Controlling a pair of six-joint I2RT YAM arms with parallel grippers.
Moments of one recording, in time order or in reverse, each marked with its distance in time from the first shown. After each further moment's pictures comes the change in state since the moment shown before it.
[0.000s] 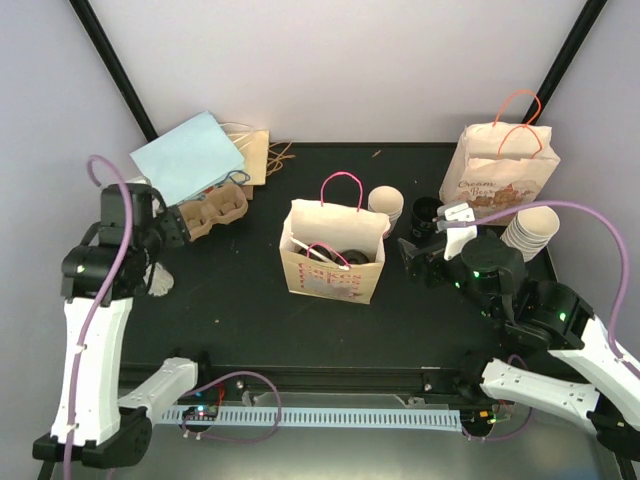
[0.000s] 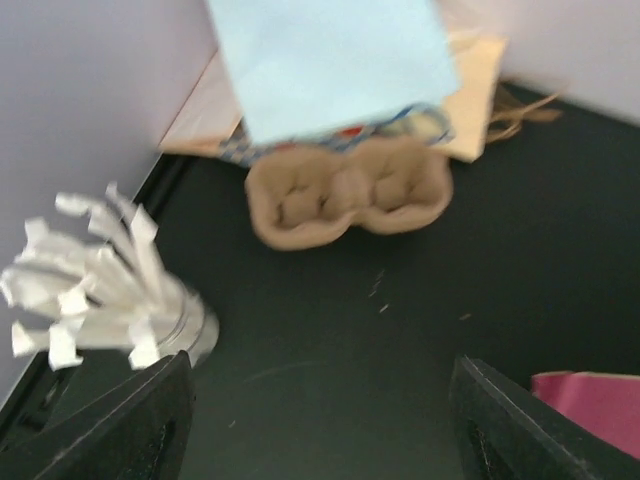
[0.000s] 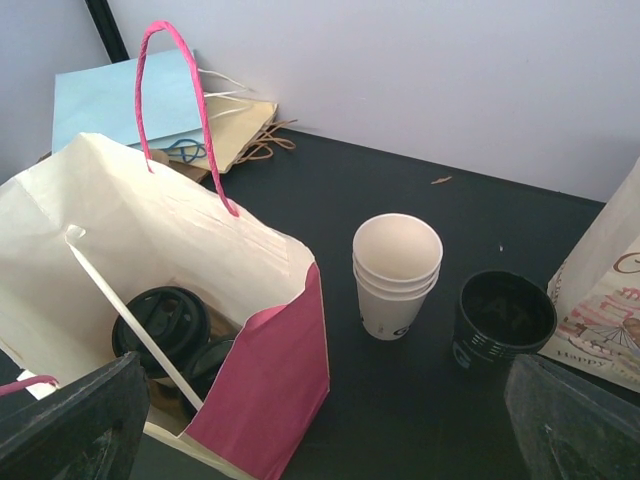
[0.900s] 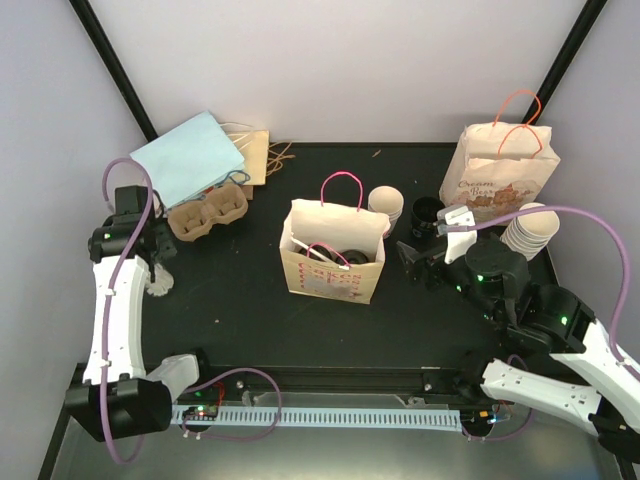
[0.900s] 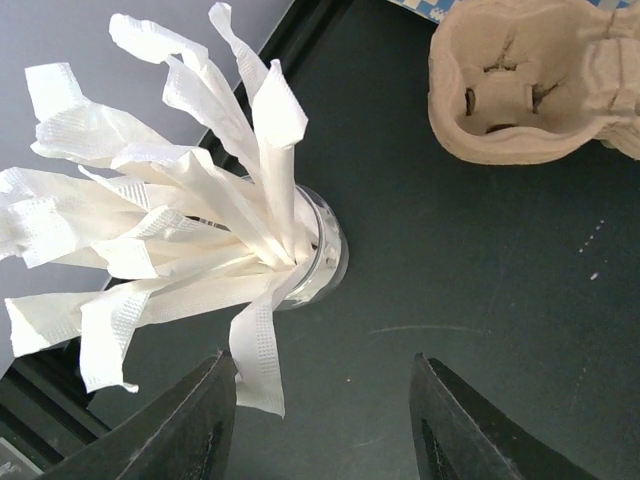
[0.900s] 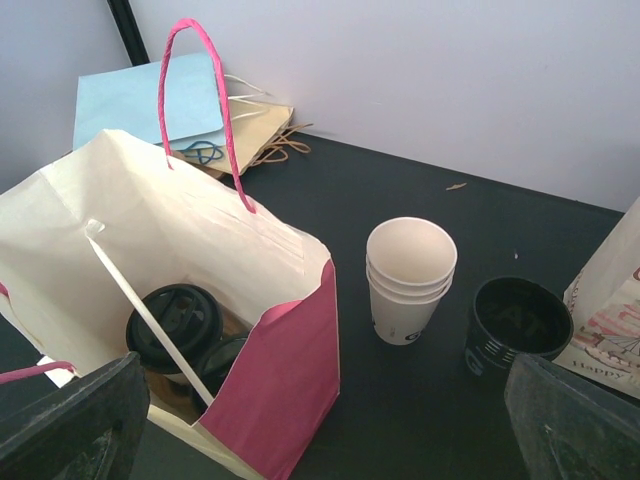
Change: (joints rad) left arm 0.305 0.127 -0.322 0.078 -0.031 0.086; right arm 0.000 -0.031 -0.034 0.031 -0.032 -0.024
